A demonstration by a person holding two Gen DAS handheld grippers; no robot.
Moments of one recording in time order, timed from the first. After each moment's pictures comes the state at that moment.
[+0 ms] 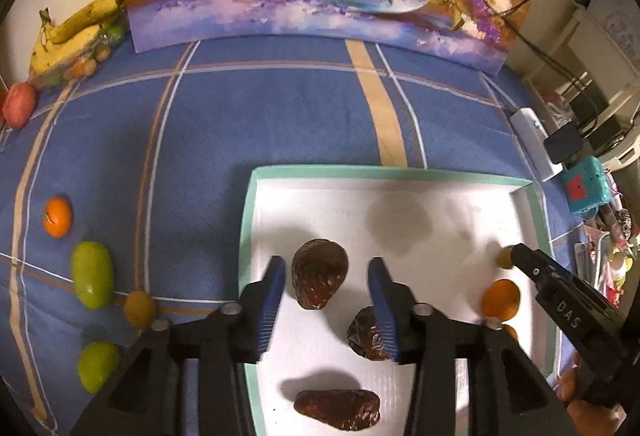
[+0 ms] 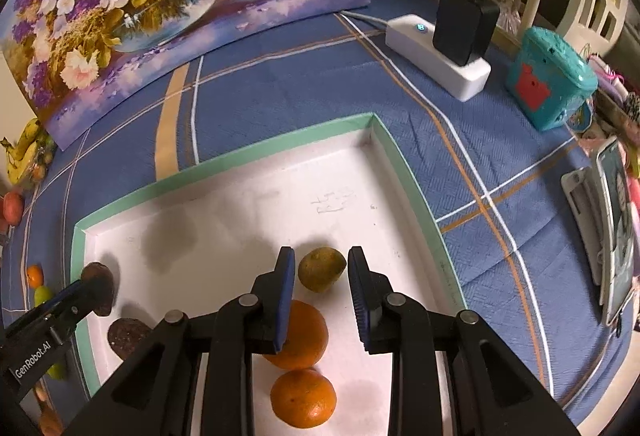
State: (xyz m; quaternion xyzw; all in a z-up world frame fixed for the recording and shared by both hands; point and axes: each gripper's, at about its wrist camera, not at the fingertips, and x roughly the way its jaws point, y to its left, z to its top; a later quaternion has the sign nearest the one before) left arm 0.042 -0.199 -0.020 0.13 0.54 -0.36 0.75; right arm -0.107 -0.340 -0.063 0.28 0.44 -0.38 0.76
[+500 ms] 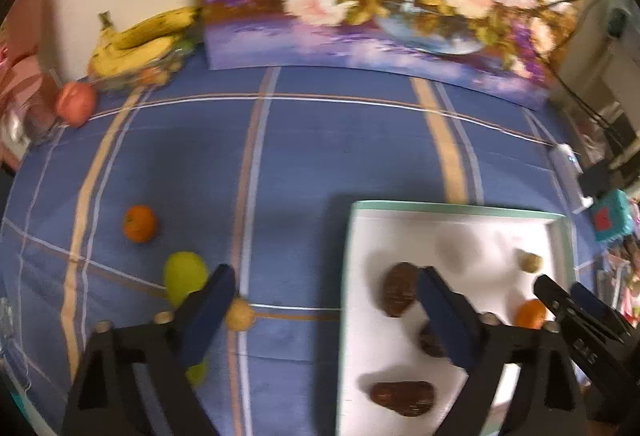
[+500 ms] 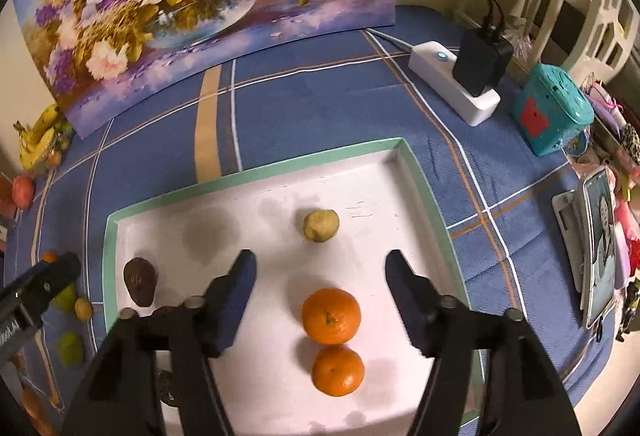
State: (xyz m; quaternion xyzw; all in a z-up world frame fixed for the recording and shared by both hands) left arm 0.076 -0.162 0.007 0.14 0.52 -0.27 0.79; right arm -0.089 -0.317 -0.037 0.26 0.46 -0.36 0.77
